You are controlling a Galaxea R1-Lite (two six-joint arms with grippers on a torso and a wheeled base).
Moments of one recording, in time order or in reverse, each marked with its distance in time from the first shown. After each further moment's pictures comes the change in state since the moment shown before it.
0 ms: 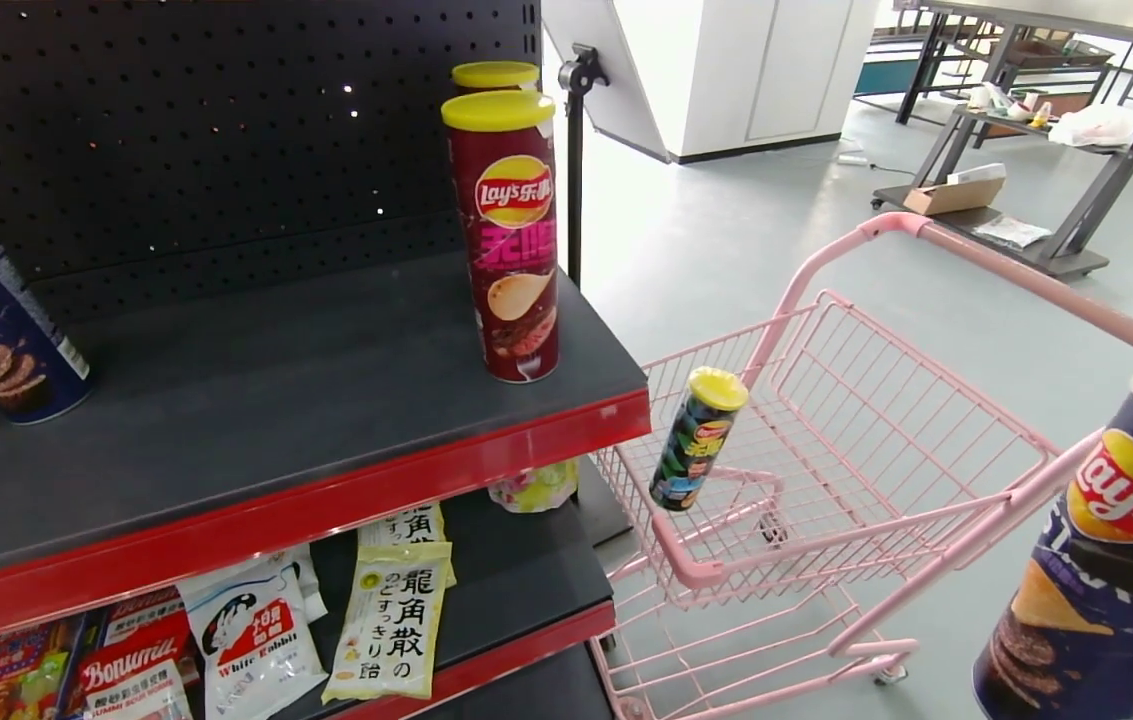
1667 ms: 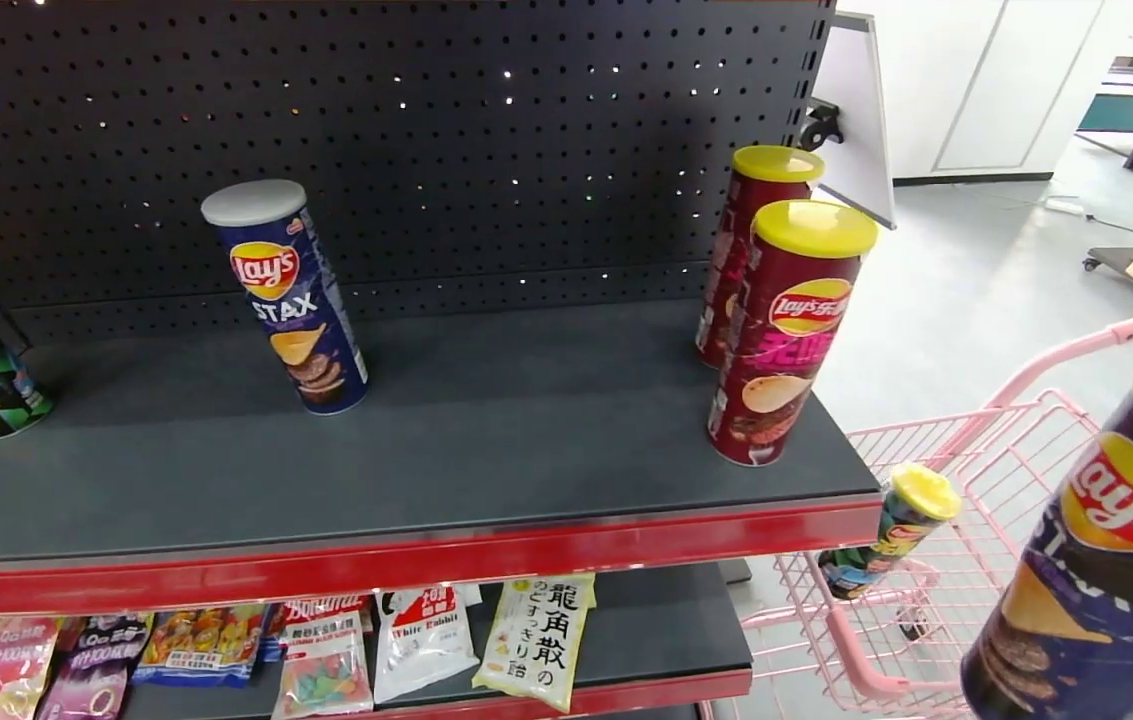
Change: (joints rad) left arm 0.000 0.000 0.000 -0.001 -0.002 0.003; right arm 0.080 0.015 -0.010 -0.012 0.007 -0.033
